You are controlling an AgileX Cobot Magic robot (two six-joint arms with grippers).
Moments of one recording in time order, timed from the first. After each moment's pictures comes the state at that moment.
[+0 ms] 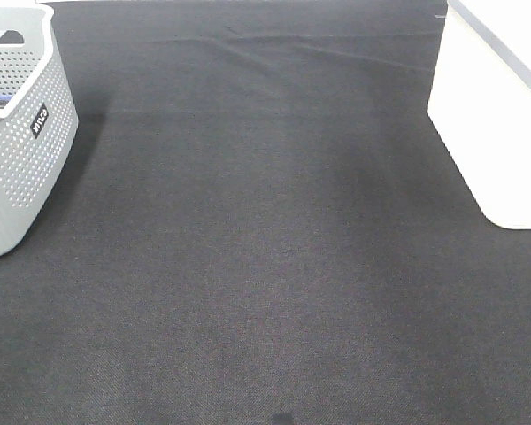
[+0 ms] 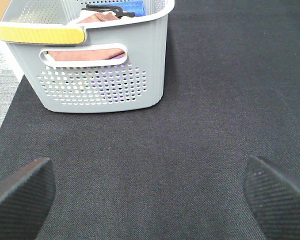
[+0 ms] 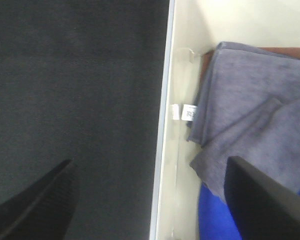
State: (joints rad) left arm 0.00 0.00 -0.50 0.00 1.05 0.00; right arm -0.04 2.02 -2.20 0.22 1.22 -0.14
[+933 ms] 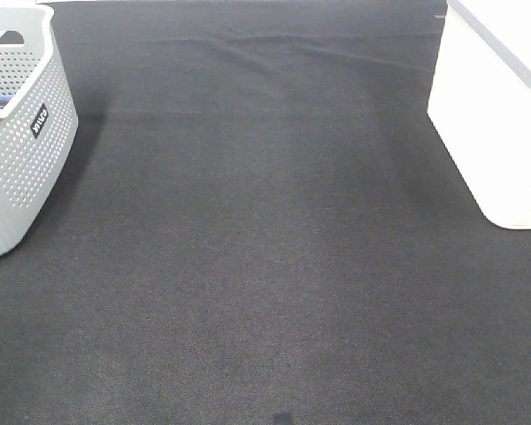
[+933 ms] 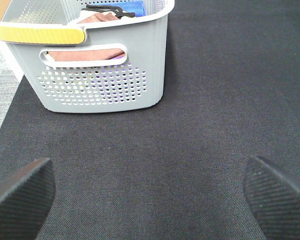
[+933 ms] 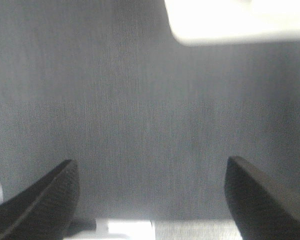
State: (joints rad) left arm 0.00 0.00 -0.50 0.00 1.05 0.00; right arm -0.02 1.14 -1.12 0.12 1.21 -0.03
